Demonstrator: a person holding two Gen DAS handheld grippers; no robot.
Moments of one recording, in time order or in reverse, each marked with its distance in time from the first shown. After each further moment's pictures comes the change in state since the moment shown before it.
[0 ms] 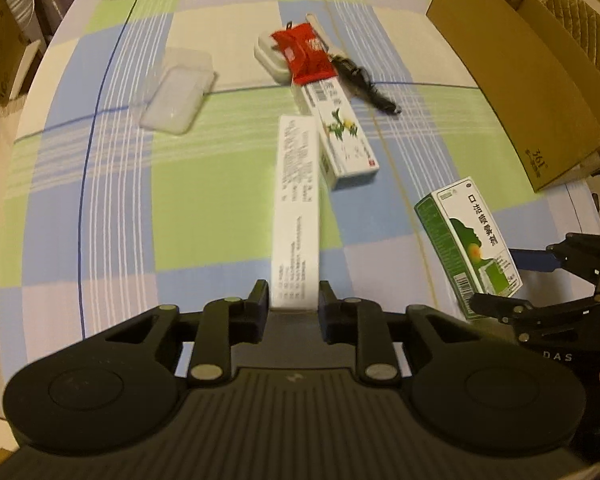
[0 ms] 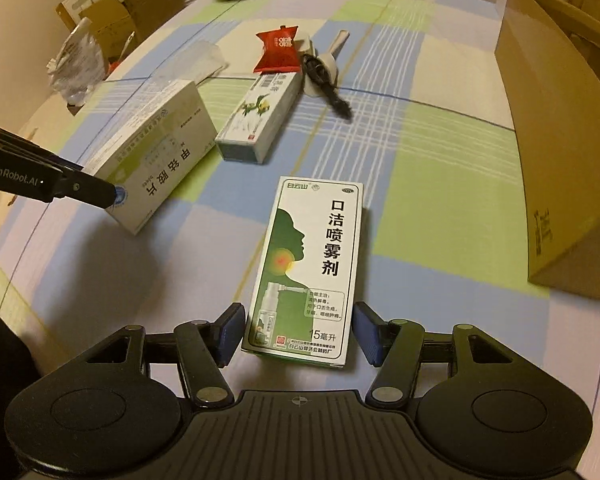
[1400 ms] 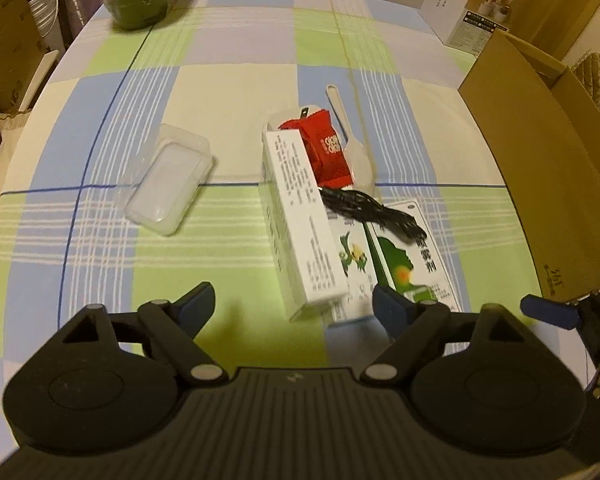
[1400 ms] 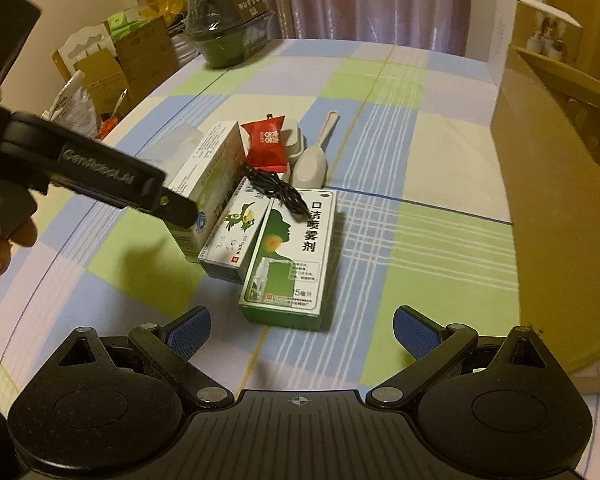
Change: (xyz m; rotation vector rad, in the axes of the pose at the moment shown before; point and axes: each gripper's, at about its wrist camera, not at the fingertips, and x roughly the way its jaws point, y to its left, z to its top) left arm 0.025 0.000 0.079 -0.101 -0.120 0.016; right arm 0.010 -0.008 0.058 0.003 -0.176 -0.009
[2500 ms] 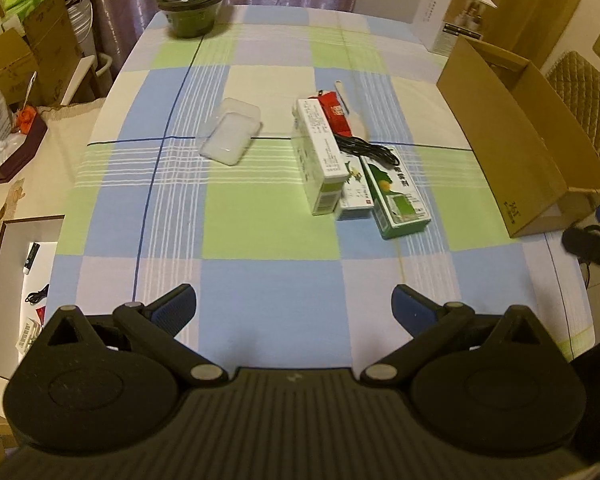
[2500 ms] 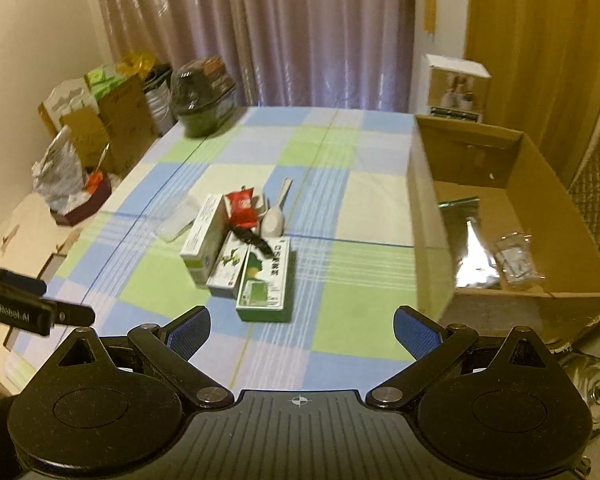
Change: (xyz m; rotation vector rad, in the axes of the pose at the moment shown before) left arm -0.130 0.014 -0.100 -0.013 -0.051 0.034; right arm -0.148 0.015 -0.009 0.061 -0.120 -0.109
